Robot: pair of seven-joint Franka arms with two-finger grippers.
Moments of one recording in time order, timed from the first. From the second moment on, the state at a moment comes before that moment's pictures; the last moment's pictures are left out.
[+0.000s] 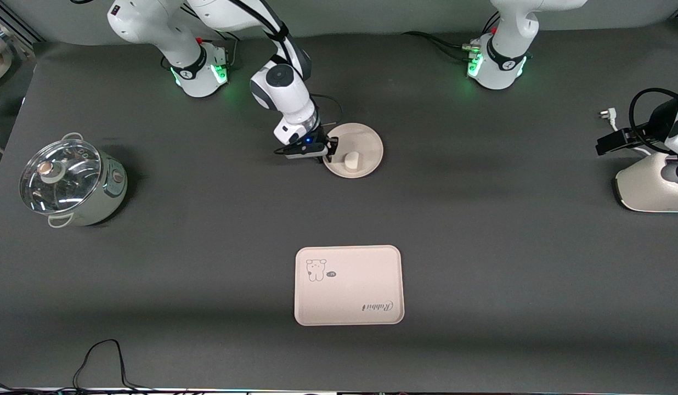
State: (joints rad) left arm -0.08 0.01 0.11 -1.64 0.04 1.46 -0.16; right arm 1.01 0.41 -0.07 -2.38 0.14 3.06 0.88
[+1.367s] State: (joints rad) left arm -0.08 0.01 0.11 -1.65 0.03 1.43 -0.16; right arm 0.89 0.05 -0.08 -2.34 0.30 2.68 0.61
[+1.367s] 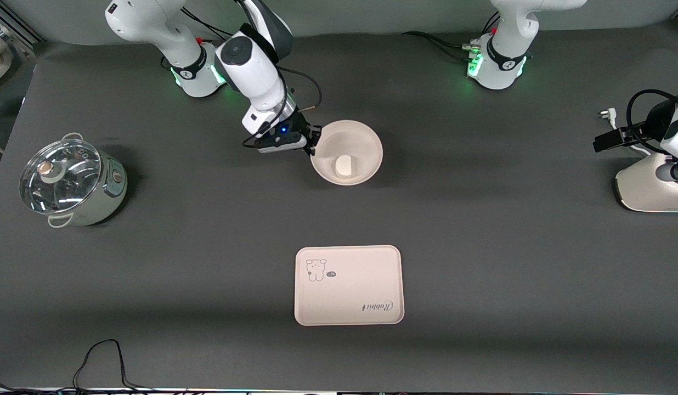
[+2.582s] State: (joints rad) left arm -0.08 0.02 0.11 -1.65 0.01 1.43 -0.16; right arm 0.57 0.78 -0.08 -1.29 0.35 2.38 0.47
